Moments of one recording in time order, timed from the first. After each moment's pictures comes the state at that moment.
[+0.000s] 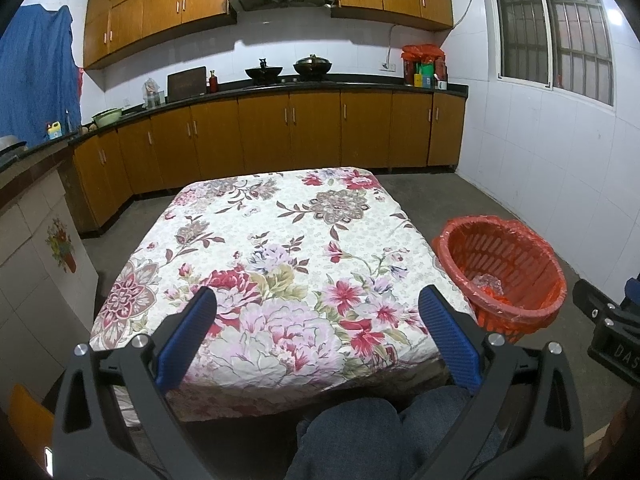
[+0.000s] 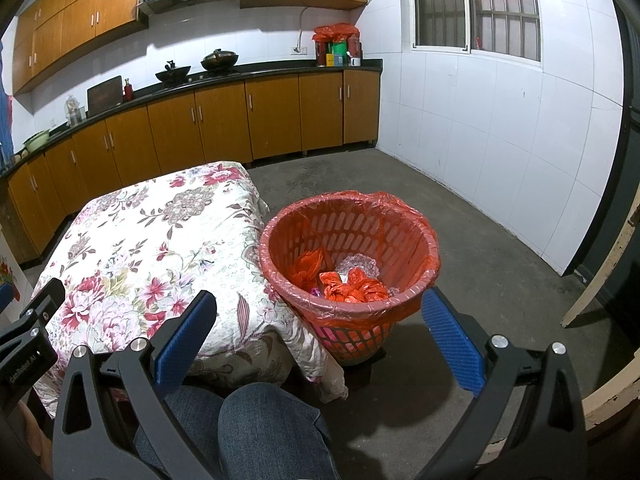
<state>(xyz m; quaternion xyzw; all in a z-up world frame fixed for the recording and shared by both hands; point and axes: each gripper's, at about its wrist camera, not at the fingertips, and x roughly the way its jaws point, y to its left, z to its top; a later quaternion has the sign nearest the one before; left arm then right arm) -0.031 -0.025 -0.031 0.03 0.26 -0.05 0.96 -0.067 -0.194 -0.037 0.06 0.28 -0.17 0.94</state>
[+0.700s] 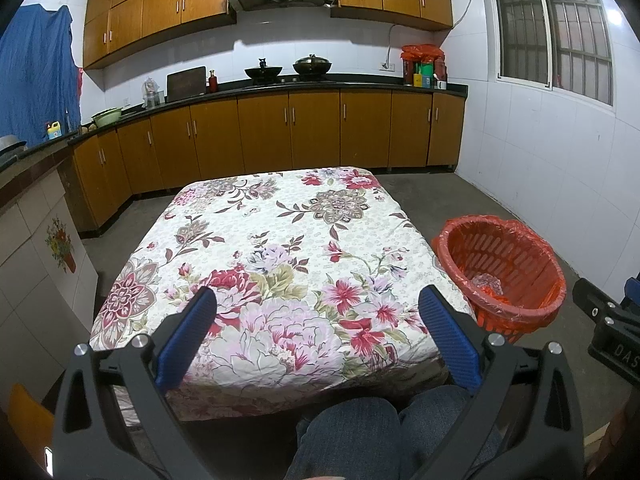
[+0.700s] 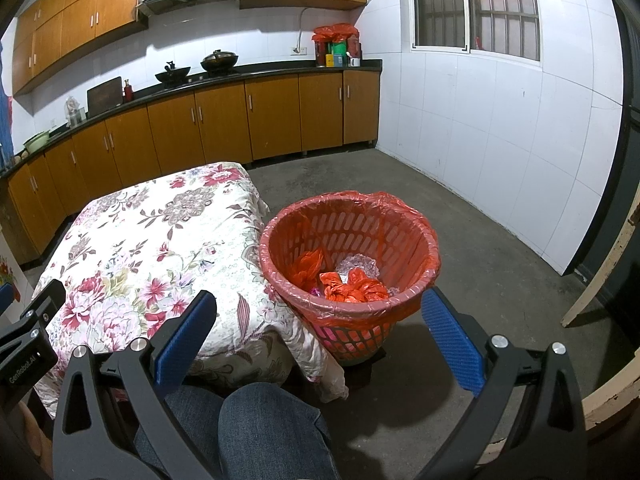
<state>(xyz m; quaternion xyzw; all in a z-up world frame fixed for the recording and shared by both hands) -0.030 -0.024 -0.030 0.03 0.26 -0.05 0.96 -0.068 -0.195 -0.038 0.06 0.28 -0.17 0.94</state>
